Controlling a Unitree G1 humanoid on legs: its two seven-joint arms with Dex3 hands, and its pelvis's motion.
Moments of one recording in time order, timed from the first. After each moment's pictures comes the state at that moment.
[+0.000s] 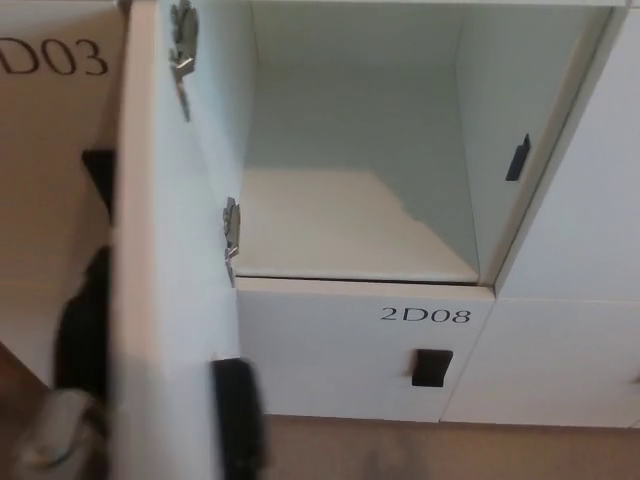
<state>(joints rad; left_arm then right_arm) -0.10 0.10 0.13 0.40 -0.21 -0.17 -0.24 0.12 -0.32 -0.30 0.74 0.22 -0.08 0.22</state>
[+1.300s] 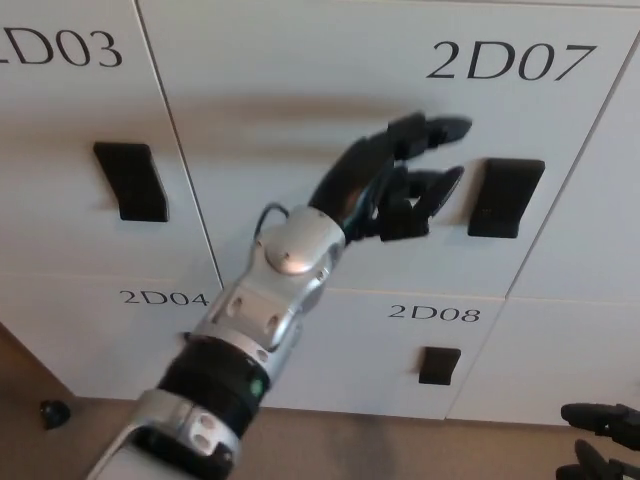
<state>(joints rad) -0.66 -0.02 -0.31 0.62 -0.04 -0.02 -0.14 0.11 -0.33 -0.08 0.58 0.09 -0.10 0.20</state>
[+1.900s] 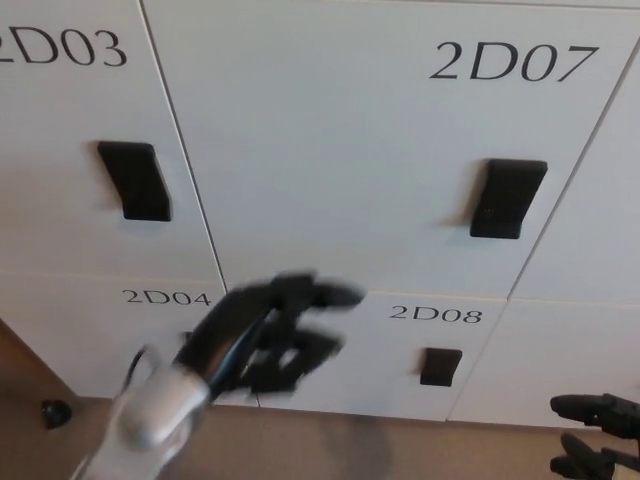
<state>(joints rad) -0.07 0.29 -0.32 0.18 -0.06 -0.03 -0.23 0.07 -0.35 -0.04 0.59 0.04 -0.10 0.20</state>
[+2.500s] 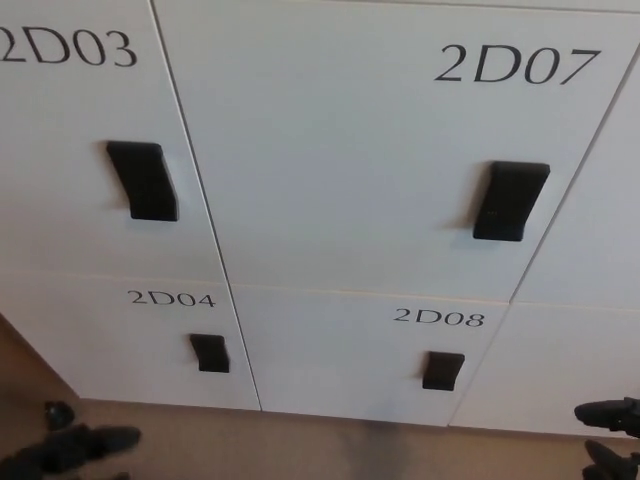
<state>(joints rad) 0.33 0.44 0.07 0.23 -0.13 -0.07 -0.27 0.00 -0.43 -0.01 0.73 -0.03 -0.12 0.19</state>
